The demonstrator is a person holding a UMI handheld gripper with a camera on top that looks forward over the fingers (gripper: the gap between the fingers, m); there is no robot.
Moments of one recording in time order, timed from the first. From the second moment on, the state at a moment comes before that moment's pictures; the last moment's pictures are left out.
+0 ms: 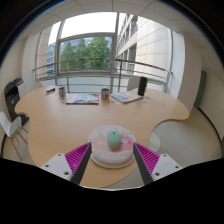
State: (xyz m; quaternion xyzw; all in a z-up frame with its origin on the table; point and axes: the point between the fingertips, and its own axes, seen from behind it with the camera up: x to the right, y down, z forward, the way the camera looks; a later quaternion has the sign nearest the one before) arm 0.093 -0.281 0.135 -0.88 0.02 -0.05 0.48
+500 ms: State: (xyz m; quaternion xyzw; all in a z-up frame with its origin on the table) arm 0.066 -0.407 0.174 -0.87 0.01 -0.06 0.49
